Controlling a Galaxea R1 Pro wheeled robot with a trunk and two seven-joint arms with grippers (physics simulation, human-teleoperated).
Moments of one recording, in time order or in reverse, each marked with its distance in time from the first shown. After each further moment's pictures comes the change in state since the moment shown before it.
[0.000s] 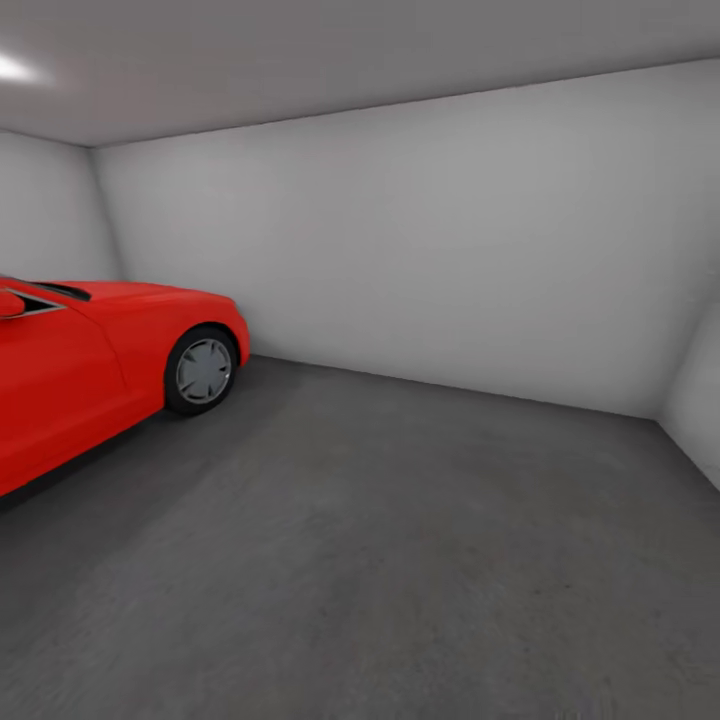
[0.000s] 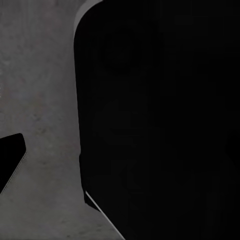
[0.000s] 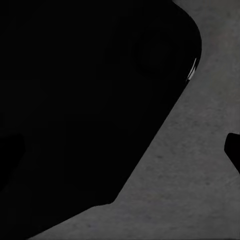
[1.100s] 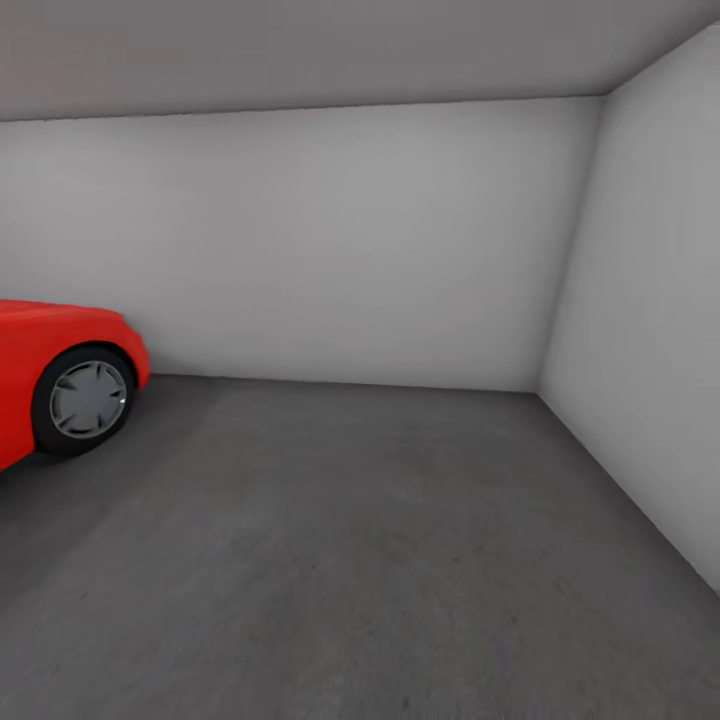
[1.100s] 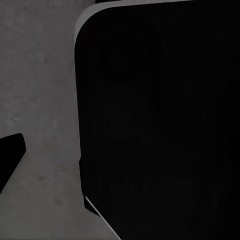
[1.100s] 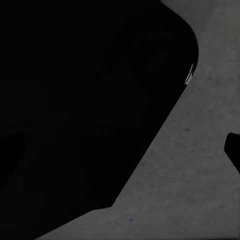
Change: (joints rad) left arm 0.000 0.000 0.000 0.000 0.000 0.000 0.000; right arm 0.000 0.000 0.000 0.000 0.000 0.001 0.003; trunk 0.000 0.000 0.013
